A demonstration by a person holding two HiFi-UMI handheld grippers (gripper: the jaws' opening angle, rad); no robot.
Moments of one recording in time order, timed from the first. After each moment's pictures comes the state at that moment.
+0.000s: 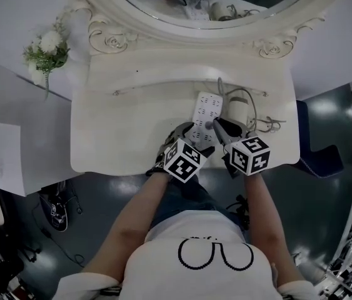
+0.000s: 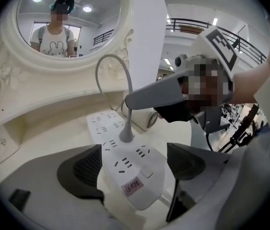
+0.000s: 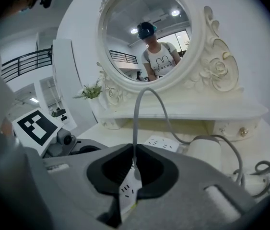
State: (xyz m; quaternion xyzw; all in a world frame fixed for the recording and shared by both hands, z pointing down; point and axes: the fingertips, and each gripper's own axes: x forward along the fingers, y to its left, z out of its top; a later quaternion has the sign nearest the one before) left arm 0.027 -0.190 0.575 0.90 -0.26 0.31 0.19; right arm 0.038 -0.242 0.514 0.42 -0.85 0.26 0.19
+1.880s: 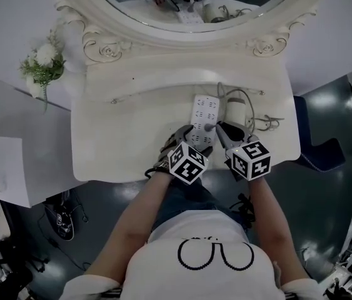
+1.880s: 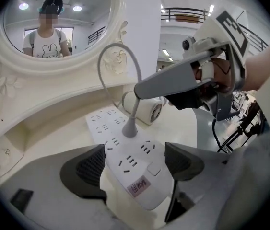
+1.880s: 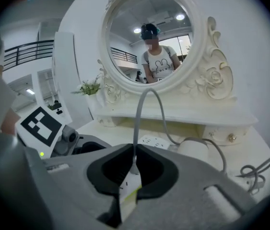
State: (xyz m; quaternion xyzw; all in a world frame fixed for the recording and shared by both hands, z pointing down) left arm 0.027 -0.195 0.589 0.88 -0.26 0.35 0.16; right arm 0.050 -0.235 0.510 0.44 -0.84 0.22 0.22
